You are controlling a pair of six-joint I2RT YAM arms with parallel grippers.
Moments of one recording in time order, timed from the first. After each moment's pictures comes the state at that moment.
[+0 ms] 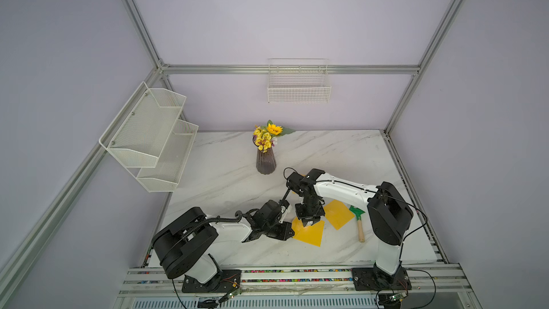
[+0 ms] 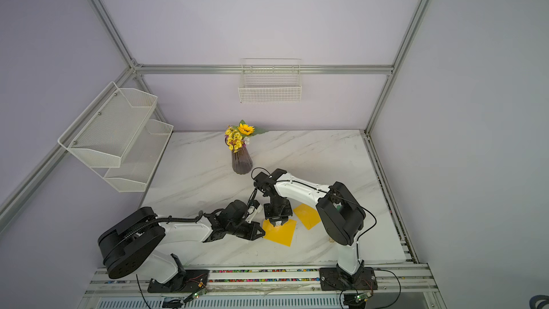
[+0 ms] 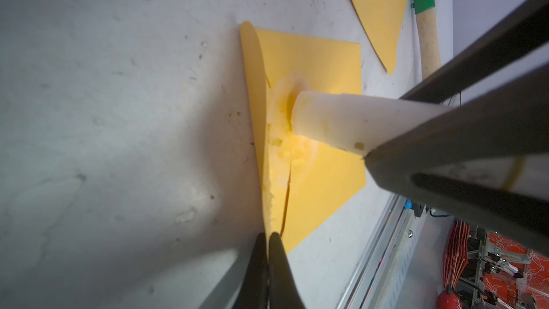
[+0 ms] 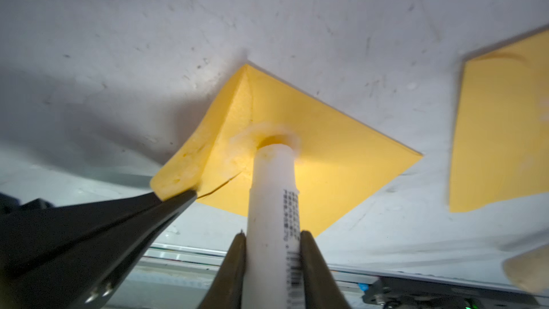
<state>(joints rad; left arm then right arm) -0.85 1.52 0.51 0.13 0.40 -0.67 0.81 1.88 1.37 -1.15 -0.22 0.67</state>
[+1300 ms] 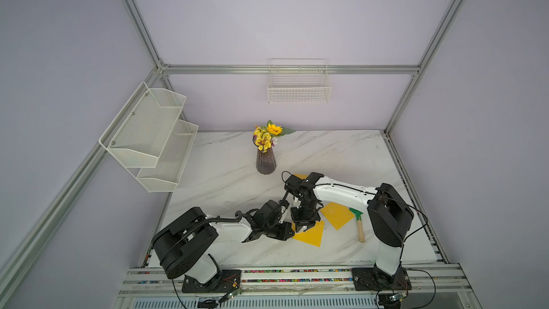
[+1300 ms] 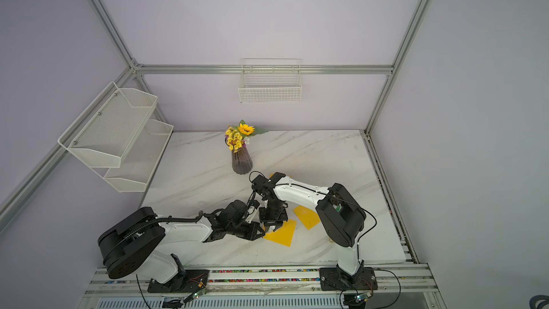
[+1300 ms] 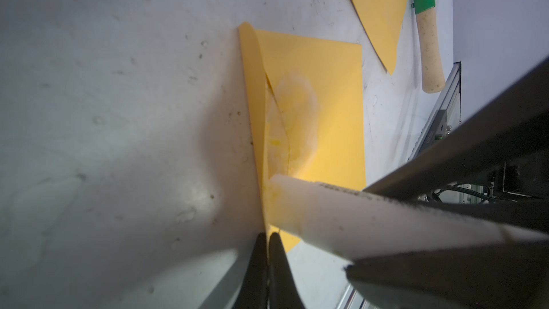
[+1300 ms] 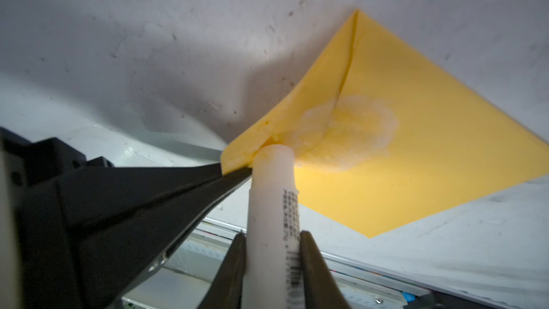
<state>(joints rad) -0.85 1.52 0.51 0.13 0.40 -0.67 0.85 1.88 1.35 -1.12 -0.30 0.68</state>
